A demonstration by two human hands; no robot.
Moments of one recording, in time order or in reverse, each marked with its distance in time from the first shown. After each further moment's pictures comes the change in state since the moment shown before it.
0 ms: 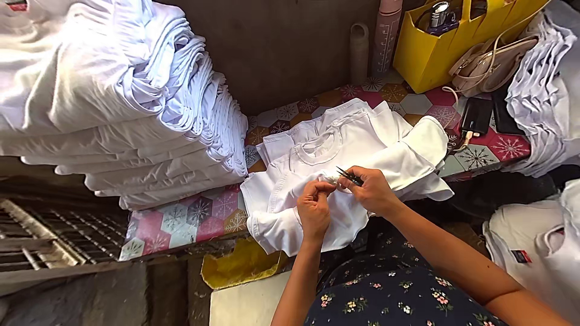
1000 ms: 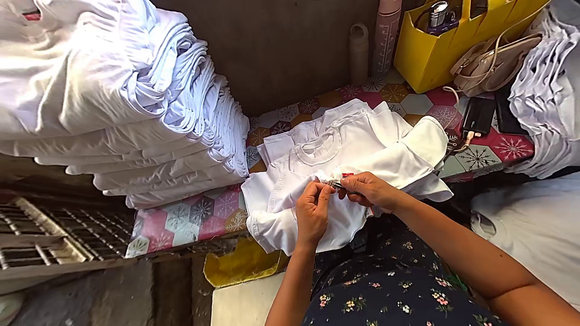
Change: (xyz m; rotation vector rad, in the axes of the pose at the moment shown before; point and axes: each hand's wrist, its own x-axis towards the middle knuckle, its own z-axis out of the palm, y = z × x) left_hand -0.002 0.018 -0.008 0.131 -0.145 0.036; right_hand 0.009 0.011 -0.025 0.662 -0.559 0.332
